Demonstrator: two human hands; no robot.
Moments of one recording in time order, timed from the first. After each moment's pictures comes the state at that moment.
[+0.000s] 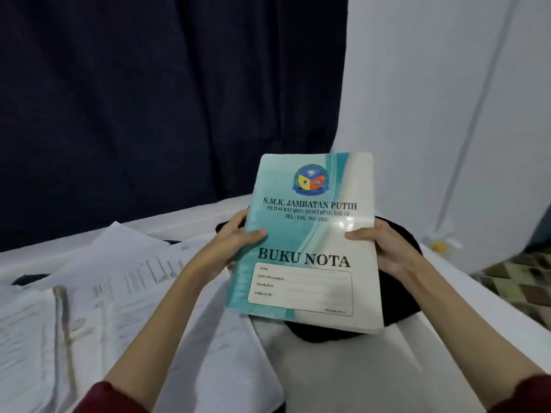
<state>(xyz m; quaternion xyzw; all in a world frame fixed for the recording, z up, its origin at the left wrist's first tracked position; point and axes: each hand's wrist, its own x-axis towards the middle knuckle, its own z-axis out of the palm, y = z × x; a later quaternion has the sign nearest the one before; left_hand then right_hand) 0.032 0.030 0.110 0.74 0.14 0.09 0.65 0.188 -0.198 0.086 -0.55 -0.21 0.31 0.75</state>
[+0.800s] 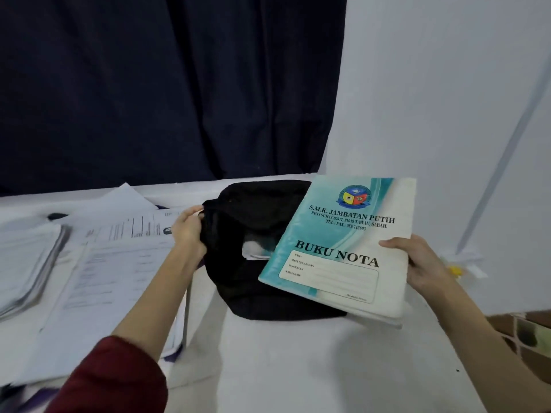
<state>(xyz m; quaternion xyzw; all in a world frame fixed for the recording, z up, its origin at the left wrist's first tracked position) 0.089 -0.053 0.079 0.38 0.44 0.44 0.68 0.320 -0.340 0.053 -0.53 -0.14 0.36 0.76</state>
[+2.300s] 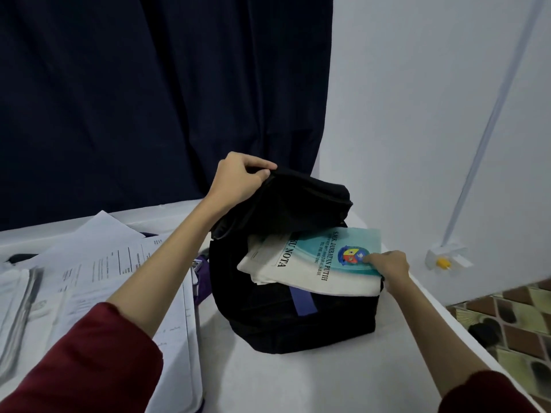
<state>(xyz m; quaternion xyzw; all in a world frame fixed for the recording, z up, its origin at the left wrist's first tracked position) 0.141 -0.056 0.191 0.86 0.21 0.32 0.33 0.314 -0.258 0.015 -0.81 0.06 0.14 0.56</state>
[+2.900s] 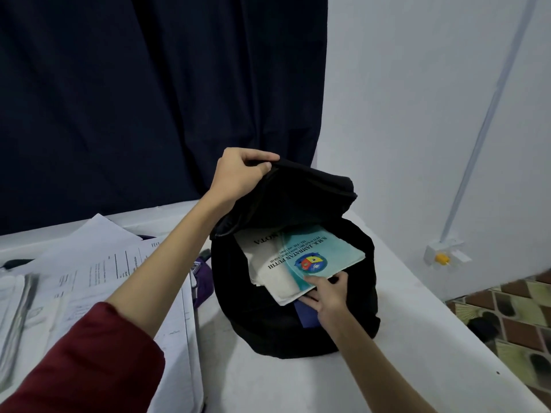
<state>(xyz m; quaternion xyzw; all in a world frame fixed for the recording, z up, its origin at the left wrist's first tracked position) 0.150 -0.055 0.192 0.82 0.18 0.33 0.43 0.206 -0.194 -0.005 -0.51 0.09 0.28 0.81</state>
